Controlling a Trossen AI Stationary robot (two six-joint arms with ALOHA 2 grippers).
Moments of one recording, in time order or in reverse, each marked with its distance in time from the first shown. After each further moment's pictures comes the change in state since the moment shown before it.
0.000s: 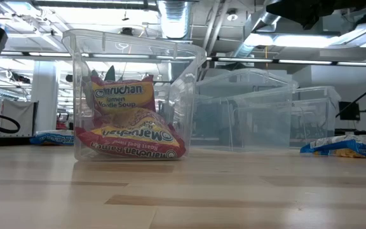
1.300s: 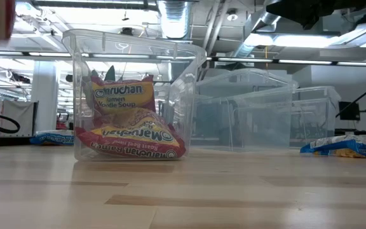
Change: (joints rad) left arm 0.026 -0.509 0.083 0.038 -0.132 0.177; right arm 0.000 0.000 0.000 0.000 0.000 0.000
